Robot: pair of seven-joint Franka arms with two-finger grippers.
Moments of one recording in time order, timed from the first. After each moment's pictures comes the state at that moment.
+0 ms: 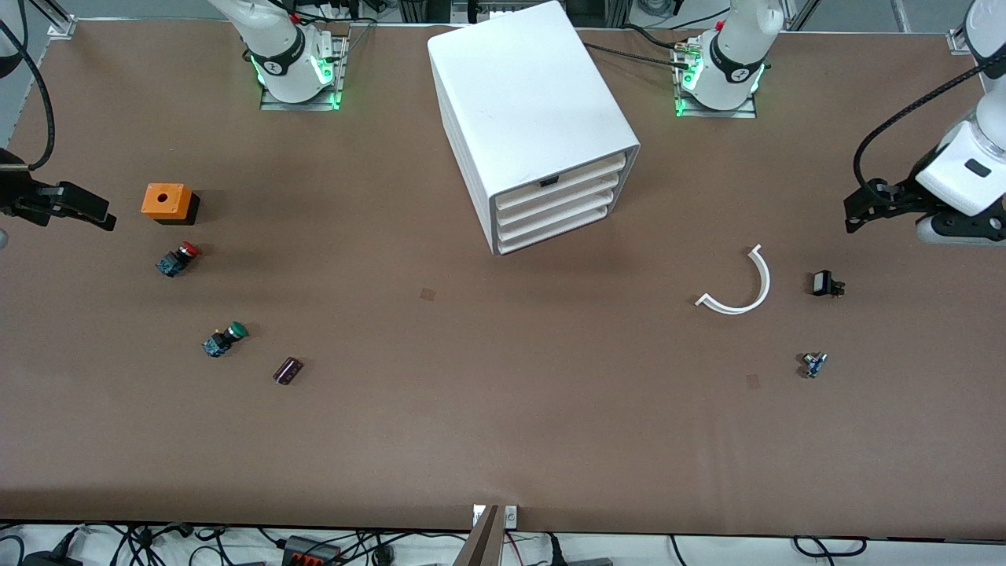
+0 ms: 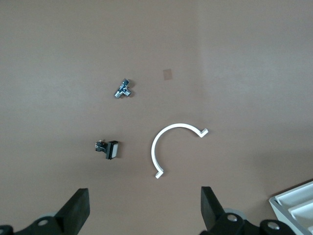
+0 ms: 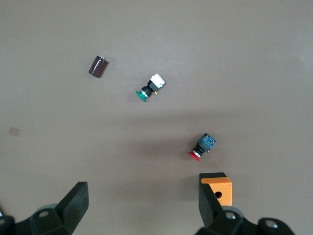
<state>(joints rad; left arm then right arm) 0.02 -0.02 -0.04 -1.74 0.06 1.75 -0.01 -0.06 0.08 -0.03 -1.60 -0.01 1.66 -0.03</state>
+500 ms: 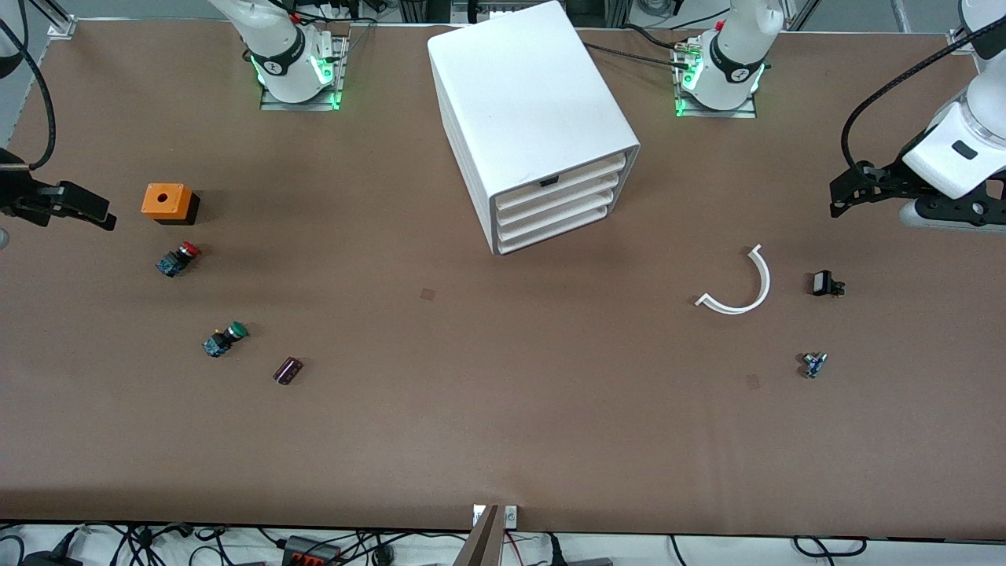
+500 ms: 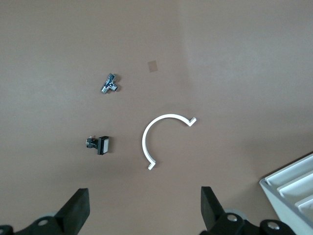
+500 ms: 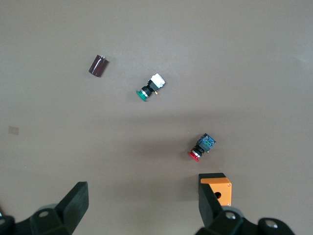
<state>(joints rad) 0.01 -0.03 -0.03 -1.74 0.03 1.71 0.08 -0.06 0.08 -0.03 -1.60 -0.01 1.66 -0.04</state>
